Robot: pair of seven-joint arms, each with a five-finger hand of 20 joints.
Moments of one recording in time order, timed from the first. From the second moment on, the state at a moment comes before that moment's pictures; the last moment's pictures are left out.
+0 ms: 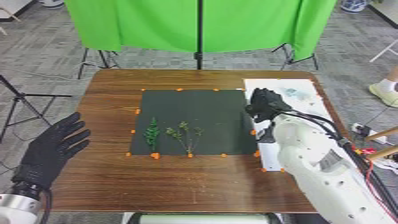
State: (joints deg) left arm 135.1 -67.1 -115.5 -126.3 42.6 -4.4 -3.2; right arm -81.0 -57.5 65.1 -104.5 -131.0 -11.1 24.3
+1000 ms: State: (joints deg) left arm 134.8 -67.1 -115.4 -126.3 42.6 -4.5 -3.4; right arm -83.5 -60.3 55.5 -105.0 -150.2 -11.1 18.6
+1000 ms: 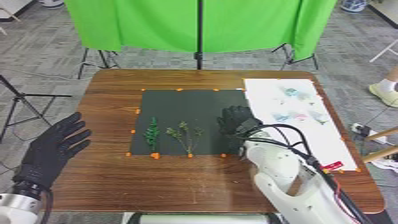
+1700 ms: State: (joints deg) left arm 134.5 -67.0 -115.2 -126.1 42.6 -4.5 -3.6; right arm -83.6 -61.9 53.5 -105.8 -150.2 -18.3 18.6
